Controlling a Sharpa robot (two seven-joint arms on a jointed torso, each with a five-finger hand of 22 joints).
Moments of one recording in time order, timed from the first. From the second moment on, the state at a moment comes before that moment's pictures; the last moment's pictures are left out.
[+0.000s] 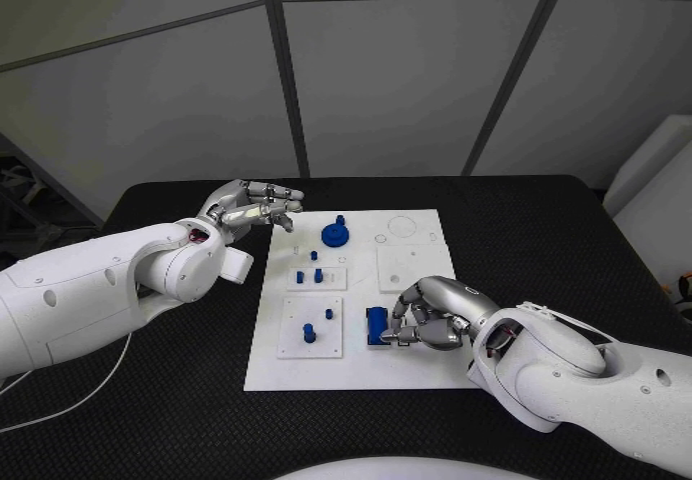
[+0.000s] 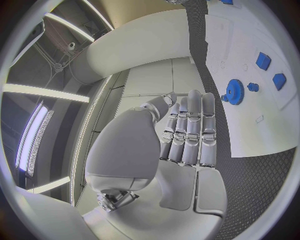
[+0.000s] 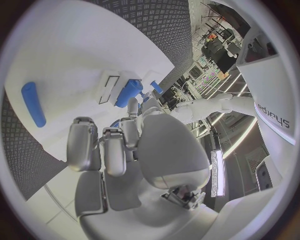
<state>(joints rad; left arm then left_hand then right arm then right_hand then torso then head) 1.16 -0.91 0.02 1.45 -0.16 -0.22 0.28 1.39 -0.15 0.46 -0.05 0.19 1.01 0.19 0.15 0.07 1.05 0.12 0.34 0.08 1.07 0.04 0.86 0.32 0.19 0.93 0.14 0.55 1.04 0.96 -0.93 0.00 1.93 -1.47 -0.40 -0.39 1.43 -0.01 -0.14 0.20 0.13 1.03 0.04 0.47 0.52 1.40 -0.01 1.28 1.31 1.47 -0.08 1.52 1.31 0.07 1.41 0.03 1.40 1.31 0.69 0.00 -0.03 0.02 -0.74</state>
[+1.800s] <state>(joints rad) 1.16 -0.91 0.02 1.45 -0.16 -0.22 0.28 1.39 -0.15 0.46 -0.05 0.19 1.01 0.19 0.15 0.07 1.05 0.12 0.34 0.08 1.07 0.04 0.86 0.32 0.19 0.93 0.14 0.55 1.04 0.96 -1.12 0.00 1.95 -1.43 -0.45 -0.38 1.43 -0.01 -0.14 0.25 0.21 0.95 0.10 0.30 0.42 1.32 0.02 1.09 1.15 1.46 -0.05 1.49 1.31 0.07 1.36 0.06 1.35 1.27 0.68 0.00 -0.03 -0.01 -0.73</state>
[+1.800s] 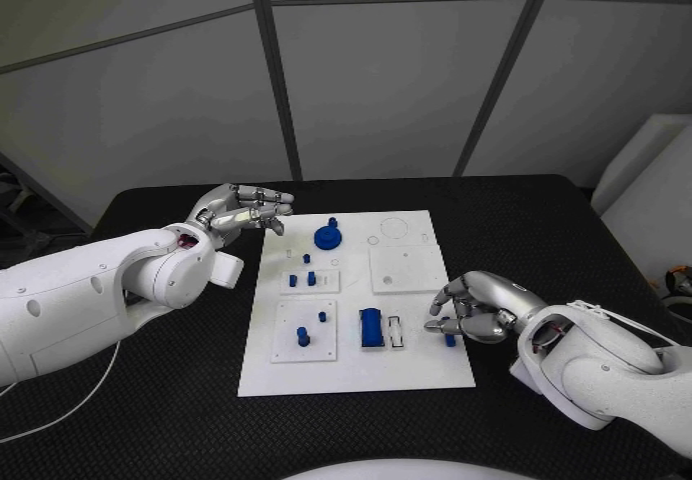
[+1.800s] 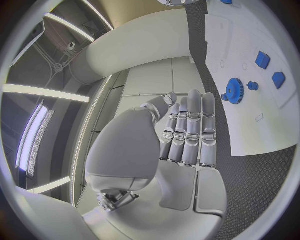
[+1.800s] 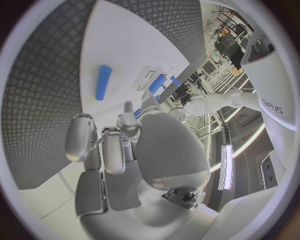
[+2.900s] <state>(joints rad) 1.15 -0.91 0.02 1.45 -0.16 -0.22 0.28 1.39 -0.15 0.45 -0.05 0.19 1.01 0.19 0.15 0.07 1.05 0.12 0.34 0.08 1.07 0.04 0.86 0.32 0.19 0.93 0.14 0.55 1.03 0.96 -1.12 0.00 1.90 -1.56 -0.38 -0.48 1.38 -0.04 -0.16 0.29 0.22 1.04 0.08 0.27 0.38 1.33 0.01 1.09 1.15 1.47 -0.05 1.48 1.31 0.07 1.36 0.06 1.34 1.26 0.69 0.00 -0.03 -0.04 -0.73</state>
